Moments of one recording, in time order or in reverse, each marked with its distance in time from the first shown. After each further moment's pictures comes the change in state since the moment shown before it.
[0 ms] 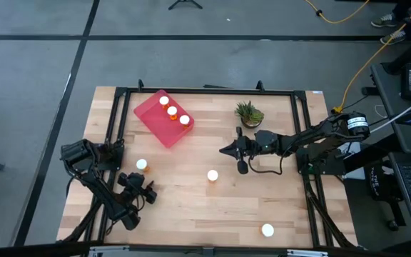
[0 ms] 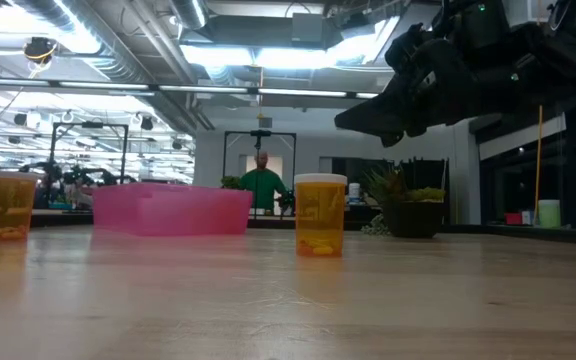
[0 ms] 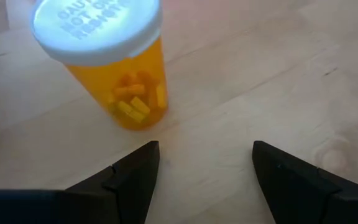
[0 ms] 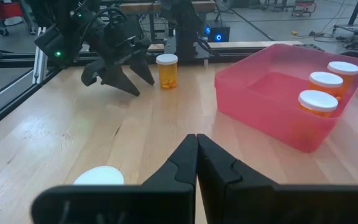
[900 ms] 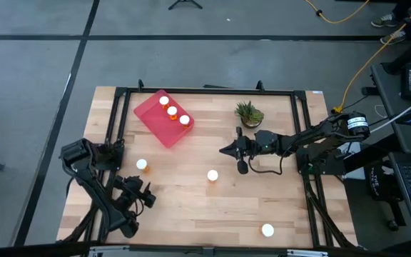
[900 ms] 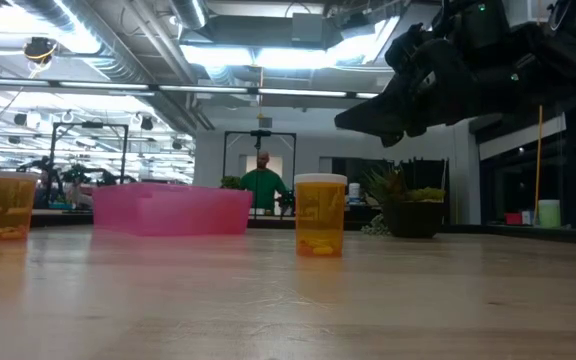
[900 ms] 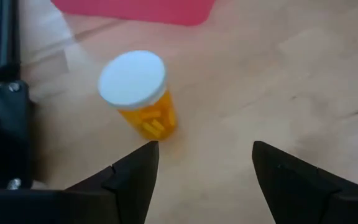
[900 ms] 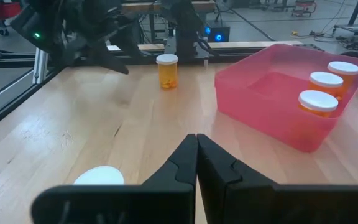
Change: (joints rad) left arm -0.016 -0.011 0.217 -0.348 0.034 -0.023; right arm 0.000 0.000 0.000 0.000 0.000 0.000
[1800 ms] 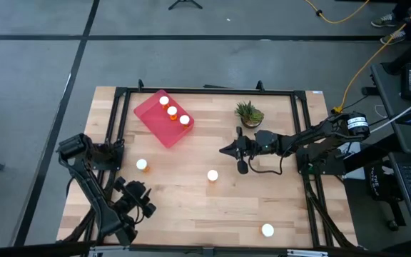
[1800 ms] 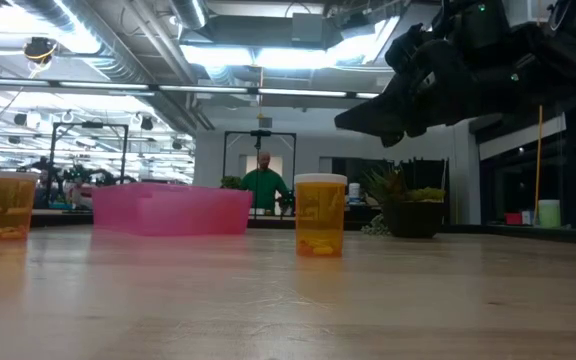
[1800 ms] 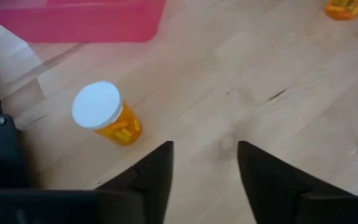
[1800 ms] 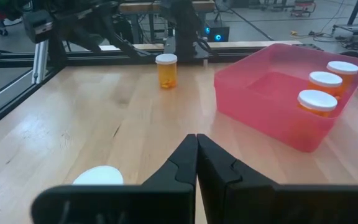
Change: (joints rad) left arm -0.003 -0.069 0.173 -0.079 -0.030 0.230; right arm 0.000 0.000 -0.001 0.000 0.002 0.000
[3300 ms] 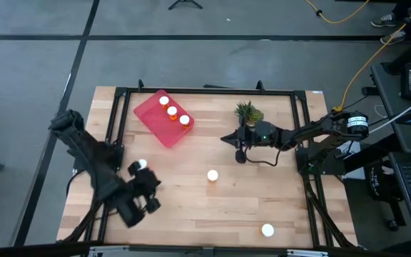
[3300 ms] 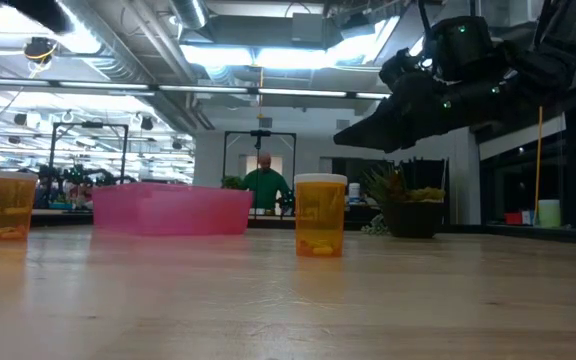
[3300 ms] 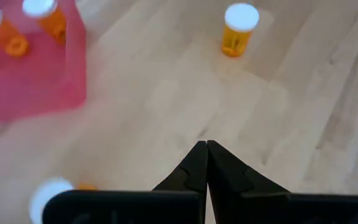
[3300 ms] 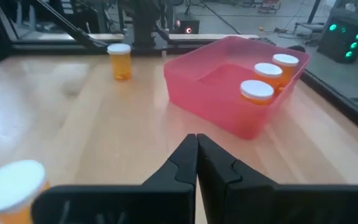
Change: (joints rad) left arm 0.172 -0.313 -0.012 0.289 -0.048 0.677; right arm -0.132 0.000 0.000 -0.030 -0.012 -0.066
